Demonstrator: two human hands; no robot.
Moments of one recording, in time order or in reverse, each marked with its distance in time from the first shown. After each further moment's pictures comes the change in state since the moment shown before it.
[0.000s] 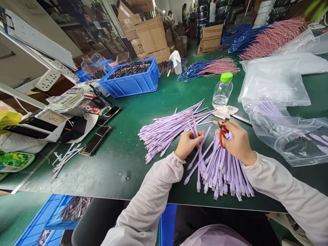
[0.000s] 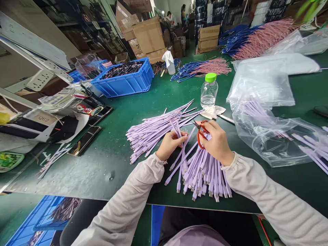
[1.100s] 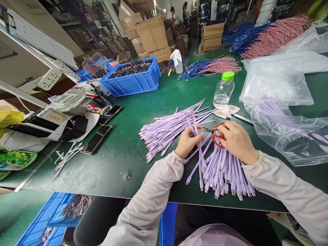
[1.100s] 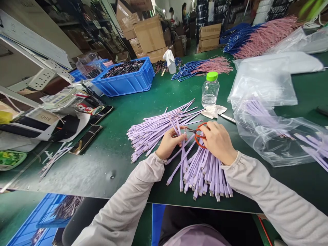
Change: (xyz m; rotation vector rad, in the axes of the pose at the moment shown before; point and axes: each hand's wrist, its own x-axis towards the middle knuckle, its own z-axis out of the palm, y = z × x) left_hand -0.005 0.010 0.001 -0.091 -0.002 0.063; right_hand -0.004 0.016 0.000 -0.571 -0.262 -0.209
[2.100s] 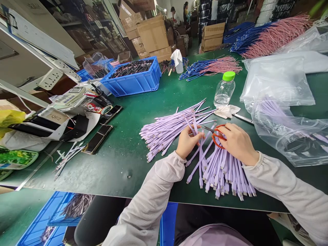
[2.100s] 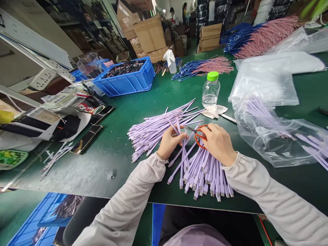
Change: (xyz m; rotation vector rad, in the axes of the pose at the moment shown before) left_hand 0.003 -0.005 -0.002 0.044 0.061 0.044; right_hand -0.003 -0.006 0.001 0.108 -0.035 0.116
